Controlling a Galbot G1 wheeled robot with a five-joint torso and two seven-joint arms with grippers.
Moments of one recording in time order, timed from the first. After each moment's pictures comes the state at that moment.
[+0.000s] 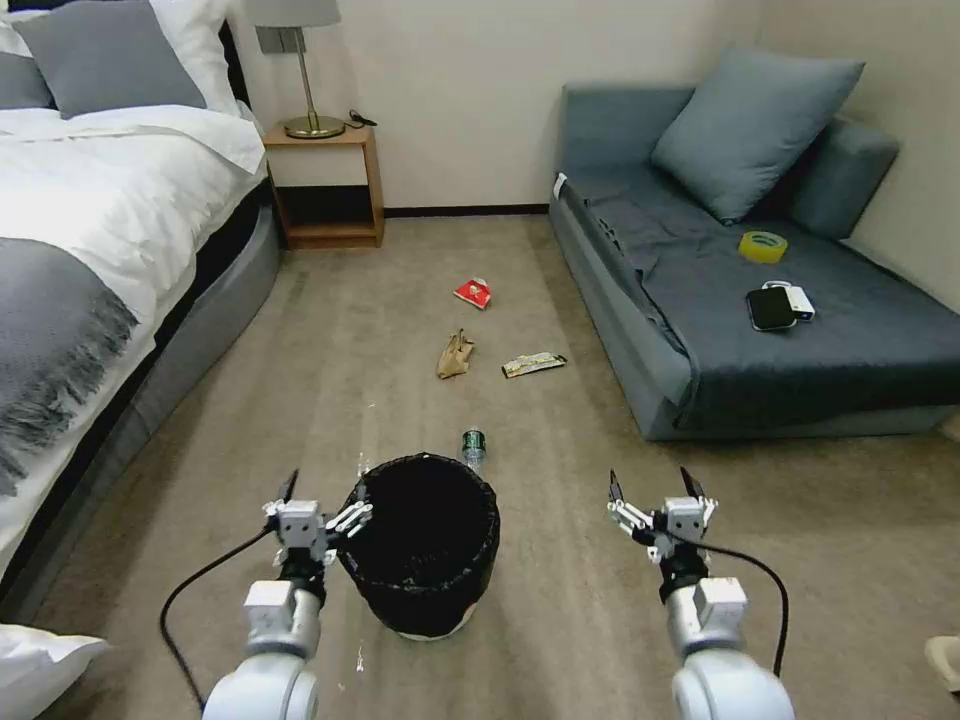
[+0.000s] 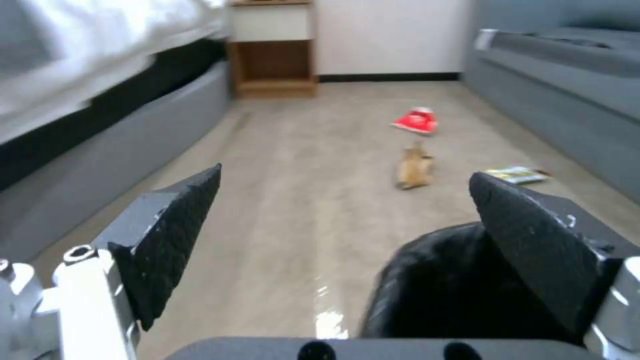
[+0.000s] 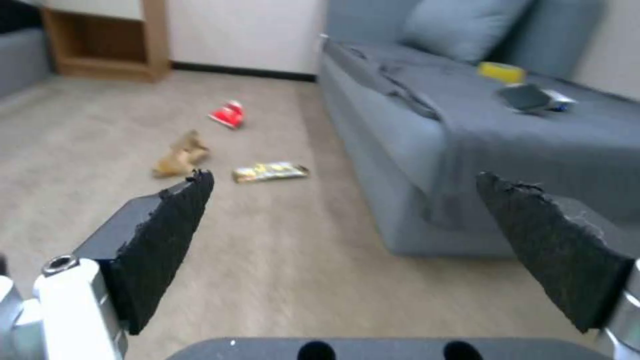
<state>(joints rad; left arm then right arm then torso) 1.70 -1.51 -0.58 -2.14 -0.06 0.02 -0.11 -1.71 1.53 0.47 2.14 -0.13 -0.02 0.16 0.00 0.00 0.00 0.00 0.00</state>
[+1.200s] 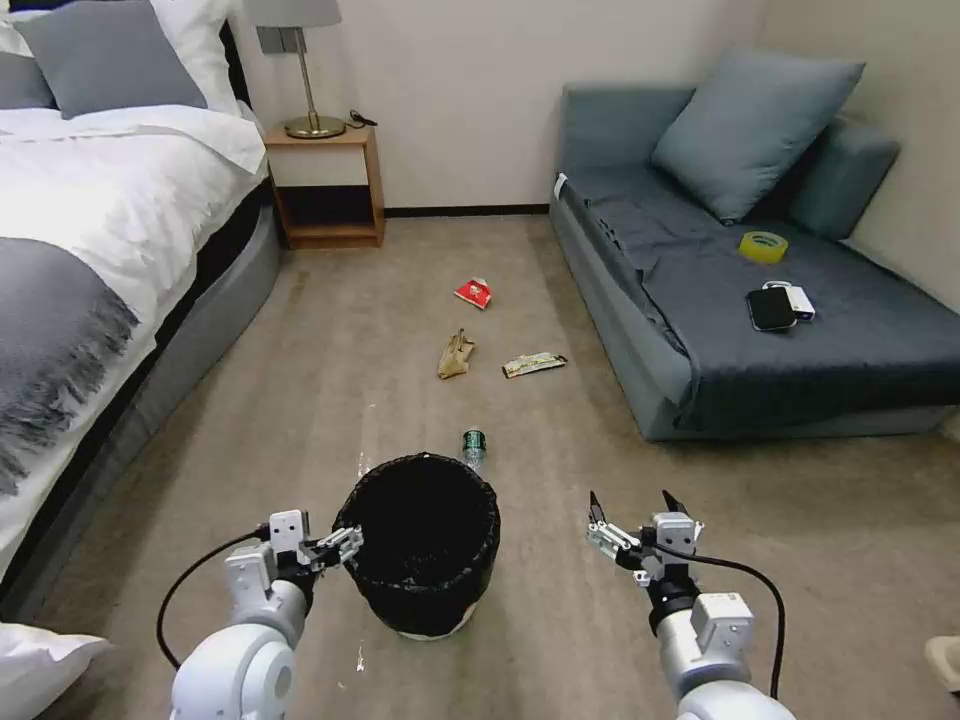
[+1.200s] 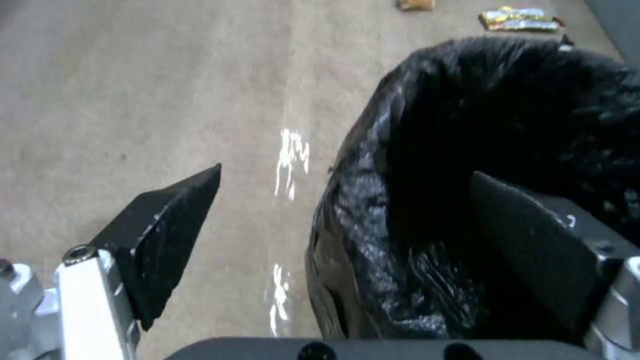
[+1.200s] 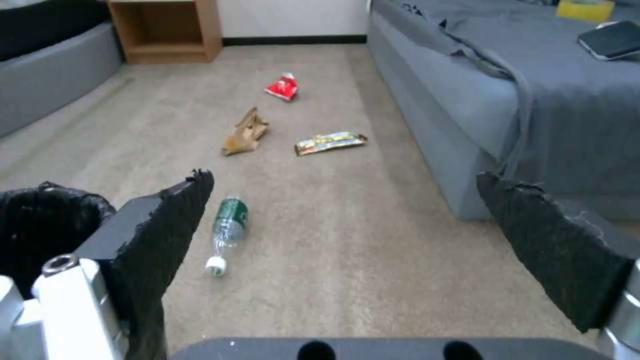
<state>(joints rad) 1.51 -1.42 -0.56 -2.10 -0.42 0.64 -0.22 -1.68 1.36 0.37 2.23 0.13 -0.21 0.21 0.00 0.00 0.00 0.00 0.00</state>
